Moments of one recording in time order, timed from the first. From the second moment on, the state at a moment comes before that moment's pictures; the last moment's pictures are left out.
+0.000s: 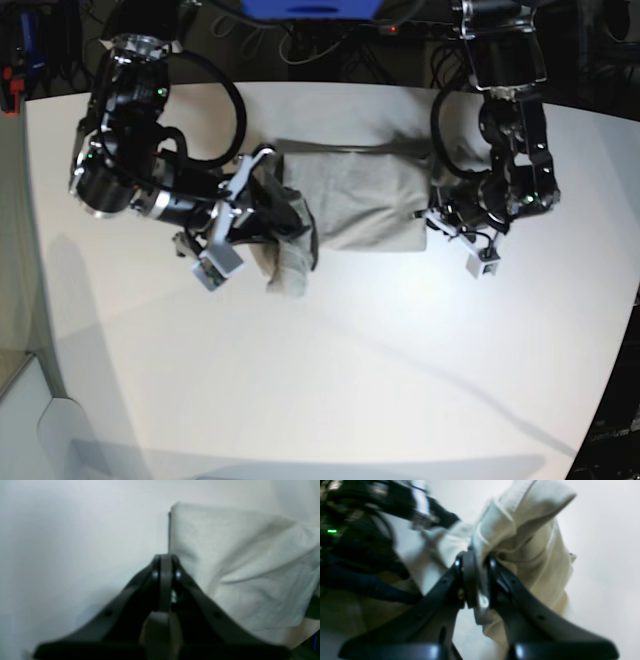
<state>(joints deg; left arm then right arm) -4.3 -3.9 -13.4 80.6 -22.9 -13.0 63.7 -1.8 -1.7 7.8 114.6 47.6 39.5 -80.3</state>
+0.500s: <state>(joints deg) -4.2 -3.0 -13.7 80.9 -23.1 -13.0 63.8 0.0 -2.0 -0.4 101.1 46.7 39.5 -72.3</state>
